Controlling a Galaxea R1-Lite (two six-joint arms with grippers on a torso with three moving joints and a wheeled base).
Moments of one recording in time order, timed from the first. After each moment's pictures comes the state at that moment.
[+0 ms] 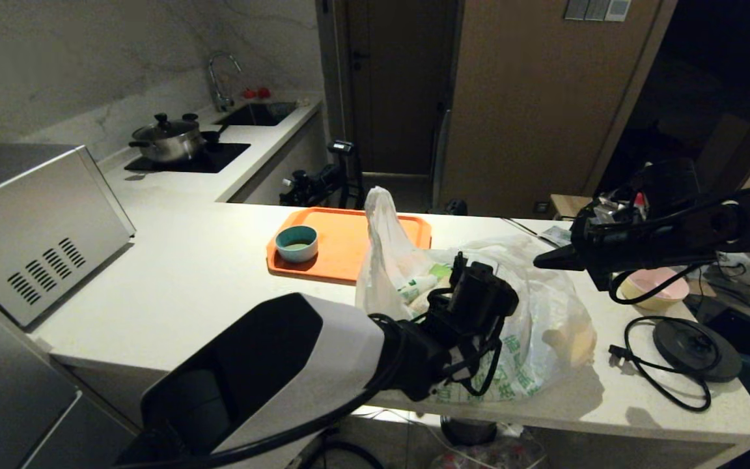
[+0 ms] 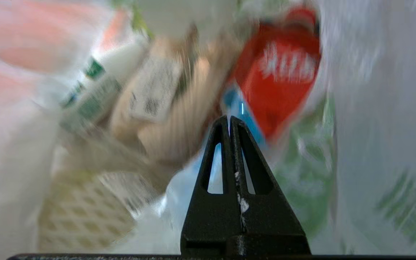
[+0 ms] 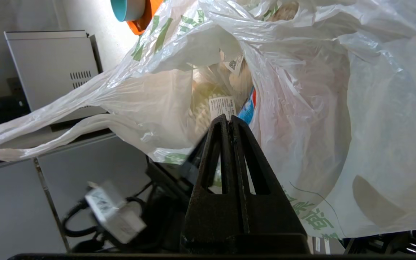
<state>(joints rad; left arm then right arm) -0.92 2.53 -1.84 -0.31 0.50 -0.06 0.00 2.00 -1.44 0.16 0.68 0.71</state>
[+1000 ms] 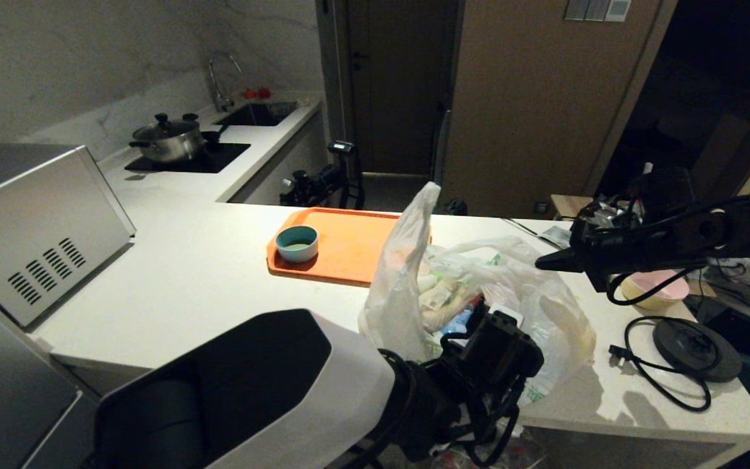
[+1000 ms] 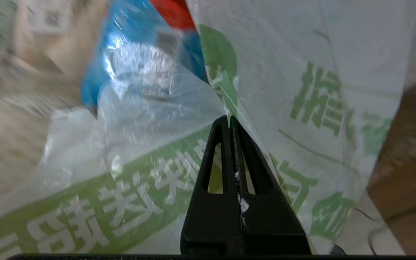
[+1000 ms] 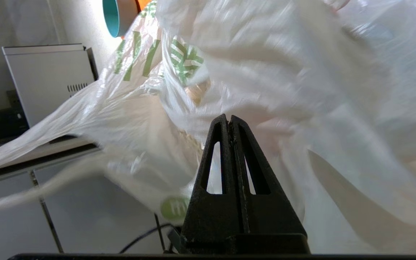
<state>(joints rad) -1.02 2.42 -1.56 -0.32 0.40 -0.09 -0.03 2.06 -1.46 0.11 0.67 0.71</state>
